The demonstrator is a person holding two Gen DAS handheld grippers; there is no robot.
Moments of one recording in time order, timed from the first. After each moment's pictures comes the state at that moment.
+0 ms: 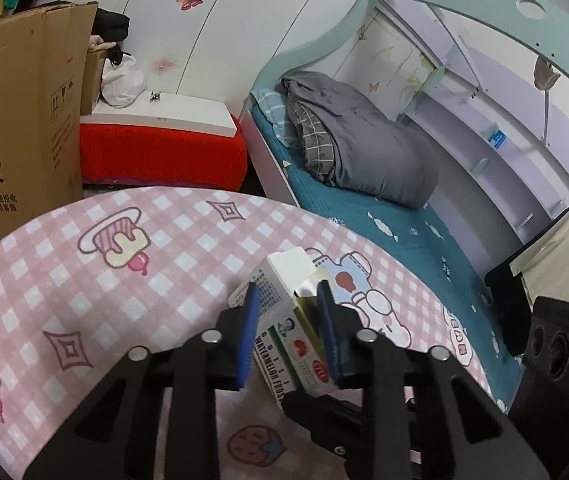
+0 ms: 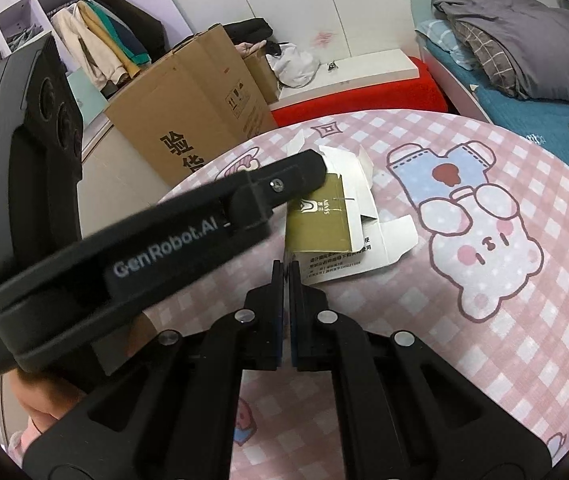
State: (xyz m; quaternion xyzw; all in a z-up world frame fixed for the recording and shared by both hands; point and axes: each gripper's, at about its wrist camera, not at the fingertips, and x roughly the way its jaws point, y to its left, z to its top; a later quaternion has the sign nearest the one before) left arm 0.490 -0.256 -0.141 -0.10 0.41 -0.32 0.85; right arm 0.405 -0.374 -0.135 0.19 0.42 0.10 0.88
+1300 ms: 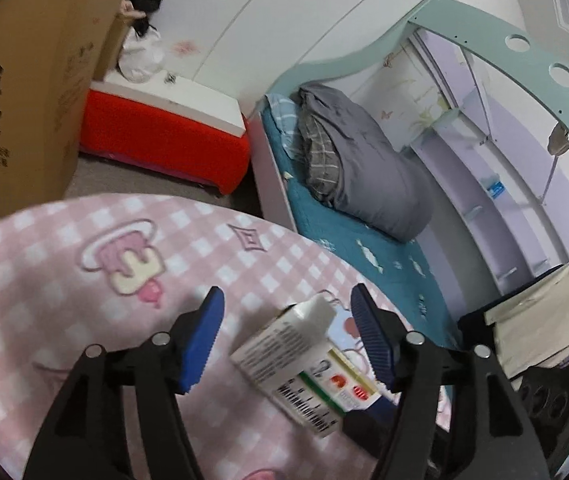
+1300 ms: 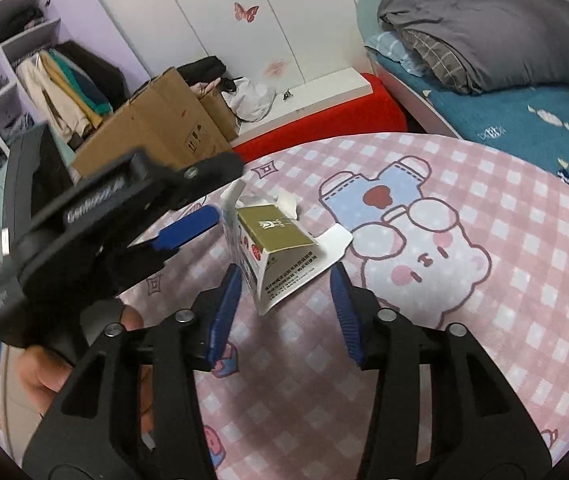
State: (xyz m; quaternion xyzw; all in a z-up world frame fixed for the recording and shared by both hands) left arm 0.534 -0.246 -0.154 -0.20 0.43 -0.32 0.82; right arm 0.408 -0.406 -0.136 0.23 0.38 0.01 0.90
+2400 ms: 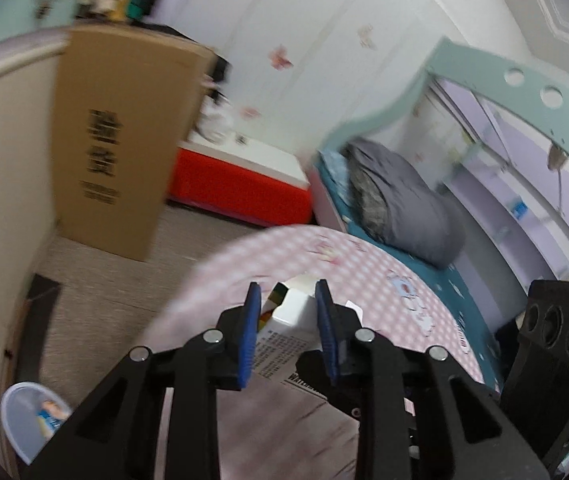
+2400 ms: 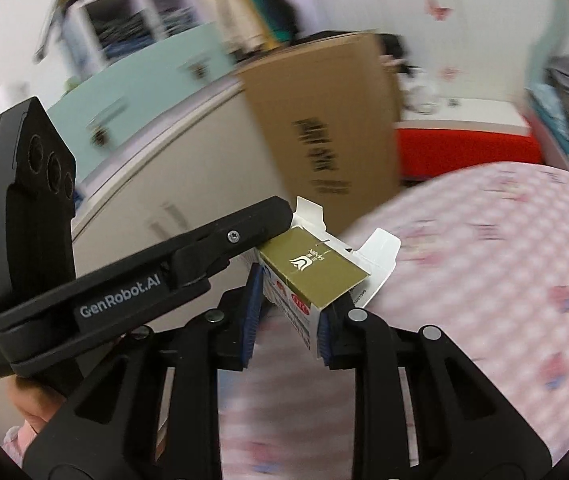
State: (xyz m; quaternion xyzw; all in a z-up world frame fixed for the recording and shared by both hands) left arm 0.397 0.005 -0.084 -0.18 0.35 -0.21 0.90; right arm 0.354 -0.118 -0.067 0.10 0.36 0.25 0.89
